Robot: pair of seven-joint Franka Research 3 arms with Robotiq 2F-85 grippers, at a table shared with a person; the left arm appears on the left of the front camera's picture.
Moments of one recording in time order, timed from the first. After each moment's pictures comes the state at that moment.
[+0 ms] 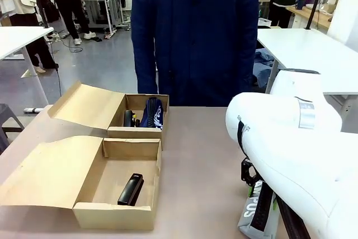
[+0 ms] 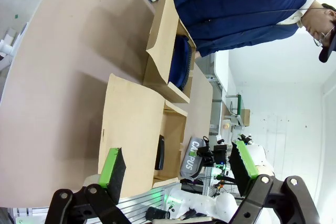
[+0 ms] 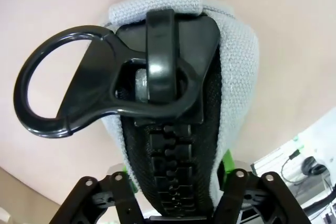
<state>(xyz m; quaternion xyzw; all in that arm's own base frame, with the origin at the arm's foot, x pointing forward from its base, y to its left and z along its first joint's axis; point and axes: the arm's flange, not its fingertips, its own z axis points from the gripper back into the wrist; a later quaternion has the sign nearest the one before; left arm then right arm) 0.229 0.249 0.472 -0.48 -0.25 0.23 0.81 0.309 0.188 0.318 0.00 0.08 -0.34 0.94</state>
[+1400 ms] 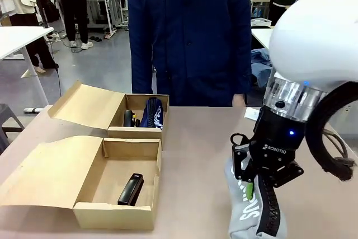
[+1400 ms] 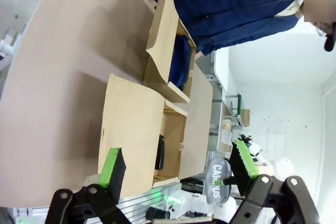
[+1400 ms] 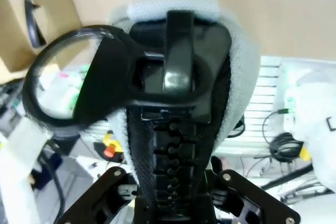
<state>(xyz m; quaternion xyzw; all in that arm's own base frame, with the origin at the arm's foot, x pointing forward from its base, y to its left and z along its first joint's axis) 0.229 0.249 0.472 -0.48 -0.25 0.23 0.81 0.239 0.234 0.458 0.12 0.16 -0.07 0.98</state>
